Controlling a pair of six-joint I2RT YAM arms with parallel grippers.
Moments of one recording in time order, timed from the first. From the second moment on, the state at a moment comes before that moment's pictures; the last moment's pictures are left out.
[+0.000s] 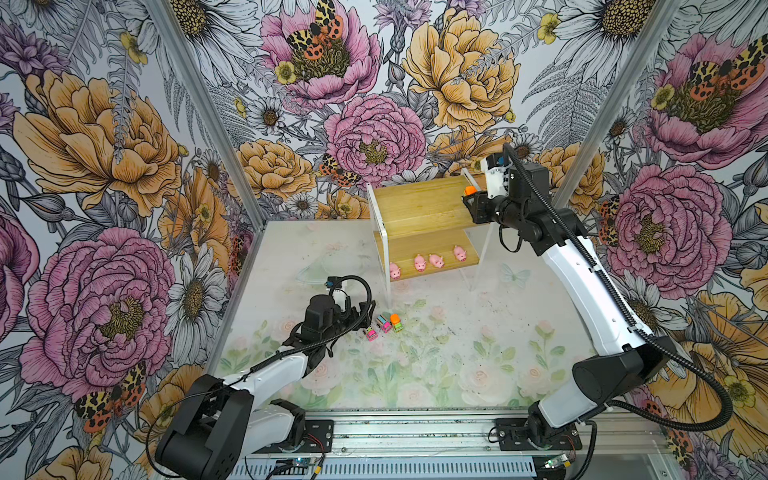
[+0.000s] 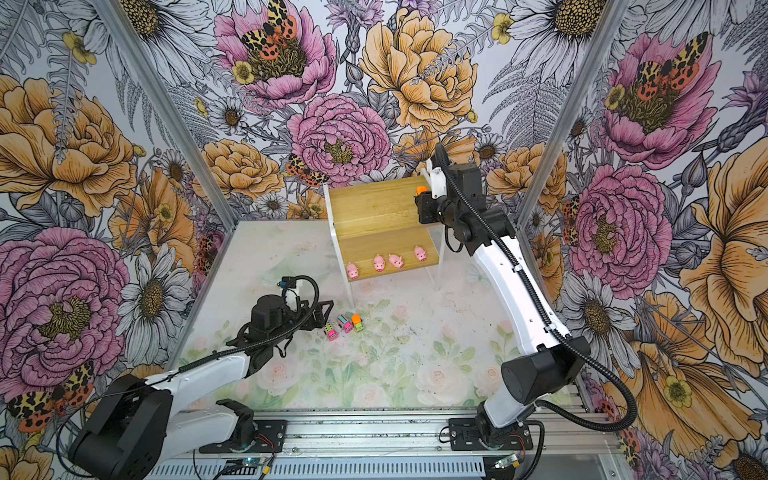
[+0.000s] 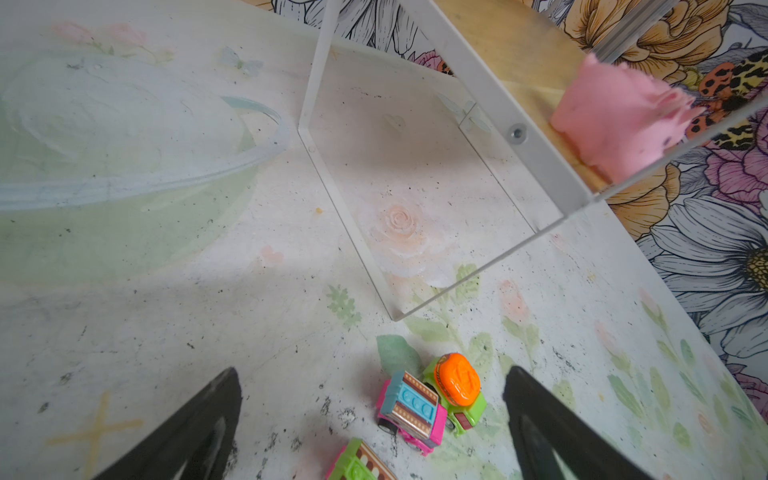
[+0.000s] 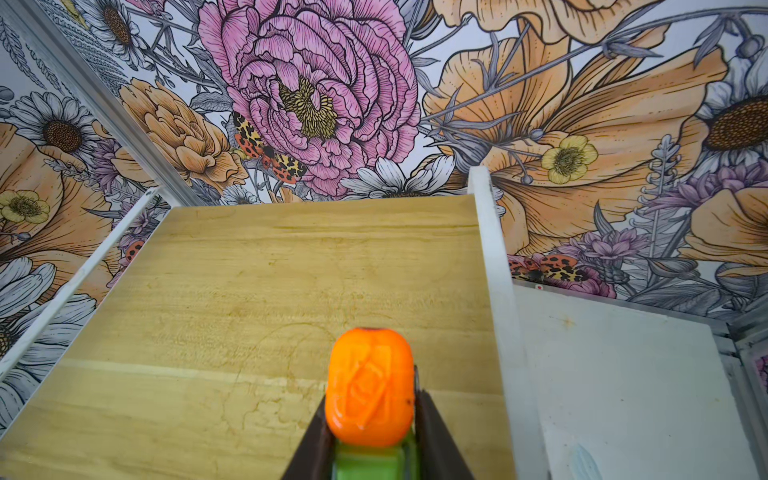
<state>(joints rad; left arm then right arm) -0.39 1.18 0.37 0.36 0.14 -0.42 0.31 1.60 1.86 -0.73 -0.11 0.11</state>
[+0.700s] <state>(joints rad) -0.39 1.19 0.37 0.36 0.14 -0.42 0.31 1.63 1.83 -0.72 -0.12 0.11</state>
